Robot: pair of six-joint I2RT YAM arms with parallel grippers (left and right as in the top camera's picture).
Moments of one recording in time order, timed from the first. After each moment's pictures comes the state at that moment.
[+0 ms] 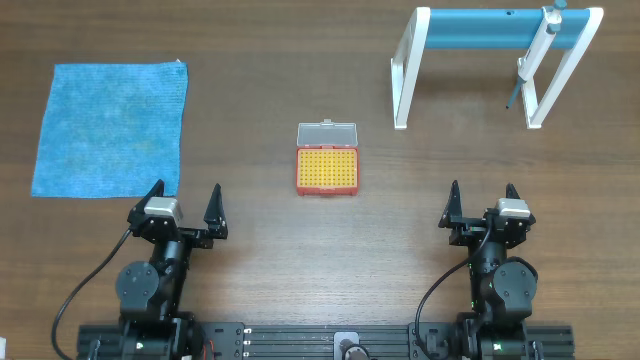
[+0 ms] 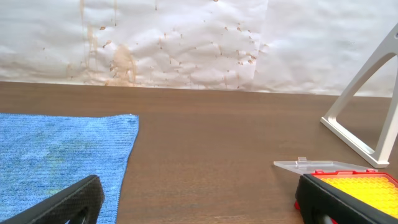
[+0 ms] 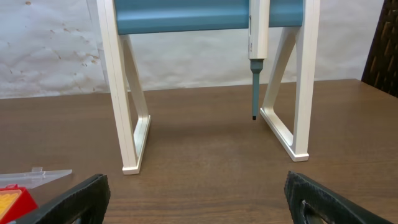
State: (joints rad) left arm -0.01 0.01 0.01 -0.07 0.10 -0.10; right arm 0.00 0.01 0.01 -0.06 0.06 0.03
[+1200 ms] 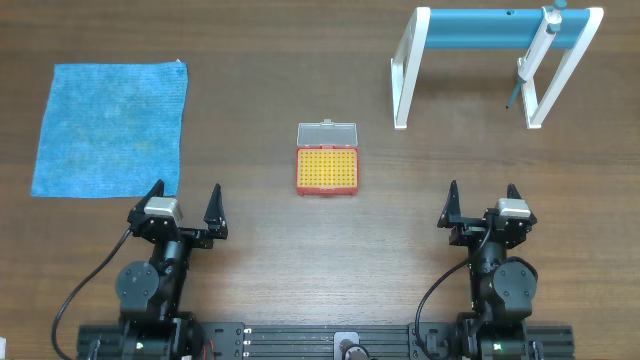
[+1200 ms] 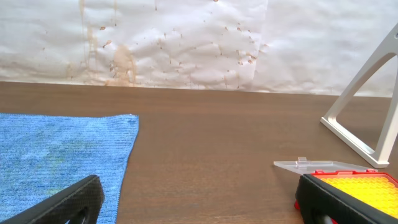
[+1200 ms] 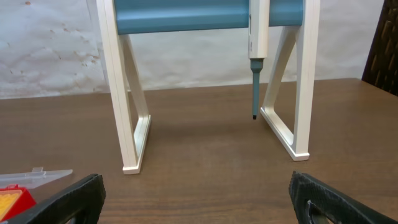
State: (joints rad) left arm -0.01 0.01 0.01 -0.07 0.10 -0.10; right arm 0.00 0.02 0.01 -0.06 0.06 0.04
